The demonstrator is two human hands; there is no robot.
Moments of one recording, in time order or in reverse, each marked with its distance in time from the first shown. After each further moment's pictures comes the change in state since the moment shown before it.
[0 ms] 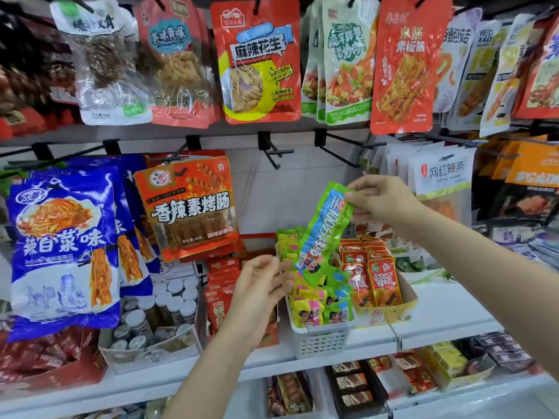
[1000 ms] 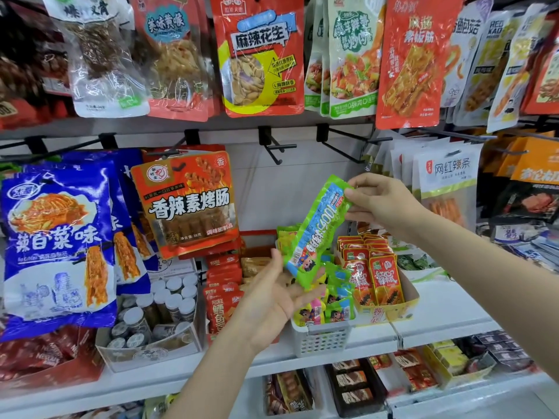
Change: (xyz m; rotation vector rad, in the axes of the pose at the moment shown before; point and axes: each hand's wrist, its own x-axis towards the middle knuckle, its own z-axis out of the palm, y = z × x) left_hand -0.006 0.002 0.016 -0.305 -0.223 -0.271; right_hand -0.002 0.006 0.007 0.200 -0.049 -0.001
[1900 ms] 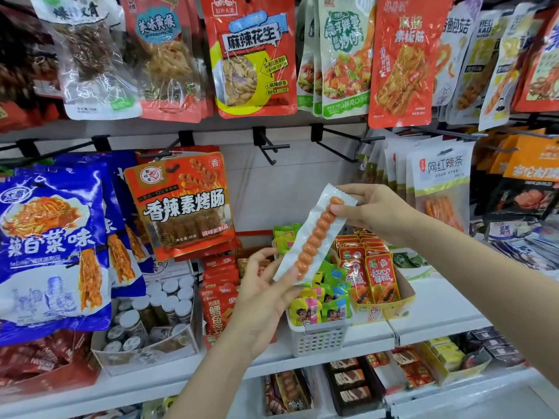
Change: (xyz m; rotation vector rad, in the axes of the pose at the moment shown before) left_hand -0.005 -0.005 -0.006 0.249 0.018 0.264; right_hand 0.001 0.013 -0.005 -0.070 -0.185 0.023
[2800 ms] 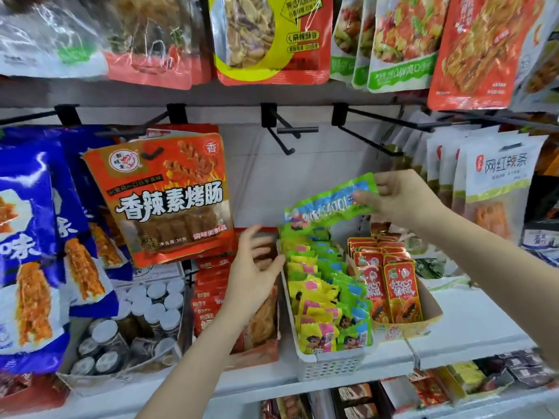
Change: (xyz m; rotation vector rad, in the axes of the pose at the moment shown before) left_hand 0.104 -0.014 -0.063 0.778 0.195 0.267; right_hand 0.066 0.024 -0.014 -0.518 0.248 -0.109
